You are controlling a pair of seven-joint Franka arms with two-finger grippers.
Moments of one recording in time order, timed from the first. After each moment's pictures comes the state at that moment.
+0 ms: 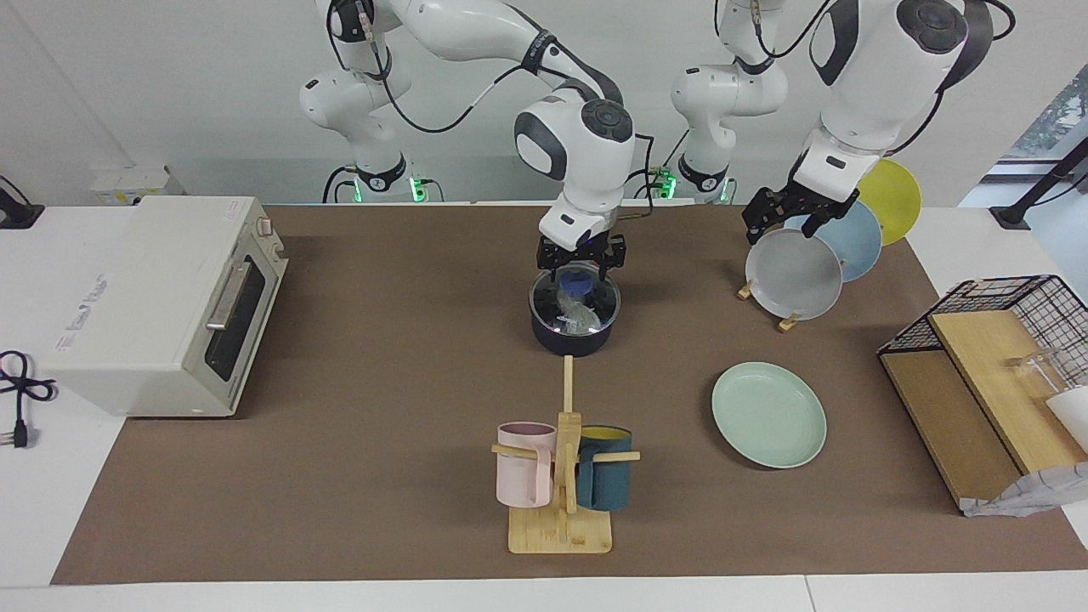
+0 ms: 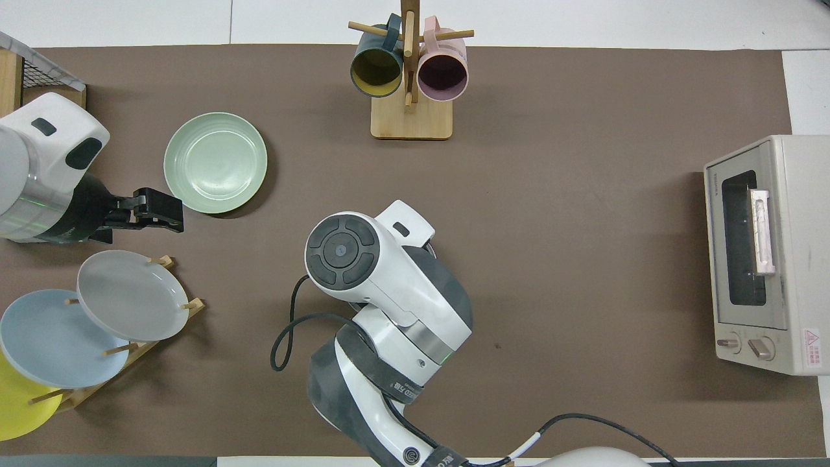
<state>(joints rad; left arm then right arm) -0.07 -0.07 -0.13 -1.74 -0.06 1.61 -0.27 0.74 0.38 0.02 -1.61 -0.03 1.92 0.74</state>
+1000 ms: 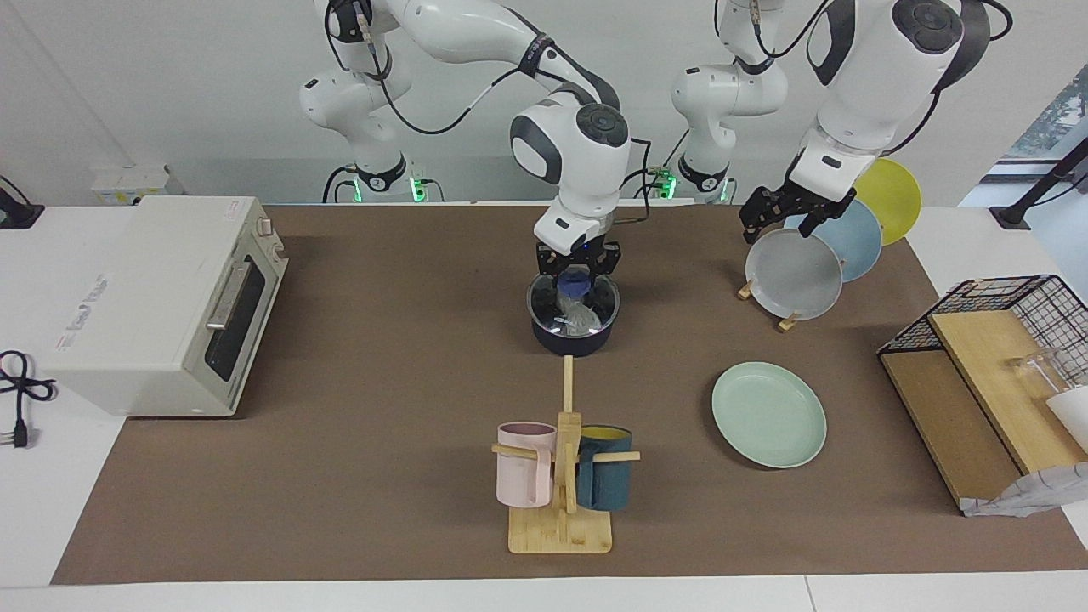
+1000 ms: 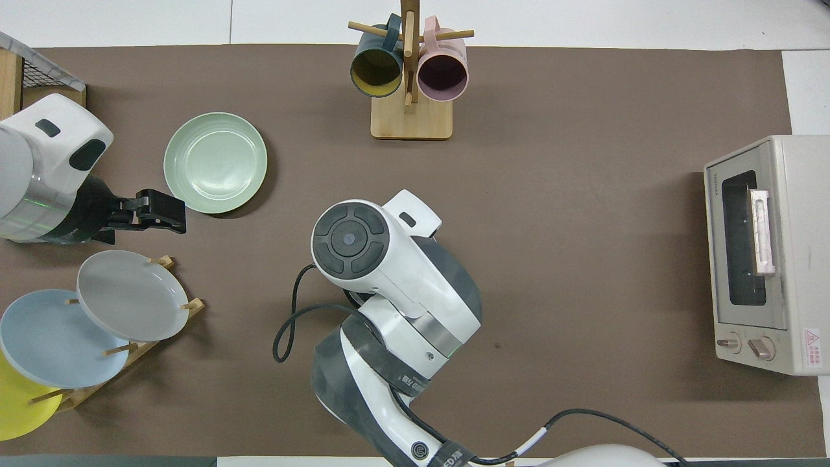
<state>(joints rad) -0.07 -0.07 -0.13 -1.74 -0.06 1.60 -0.27 0.71 0.37 0.01 -1.56 -0.03 1.88 0.70</state>
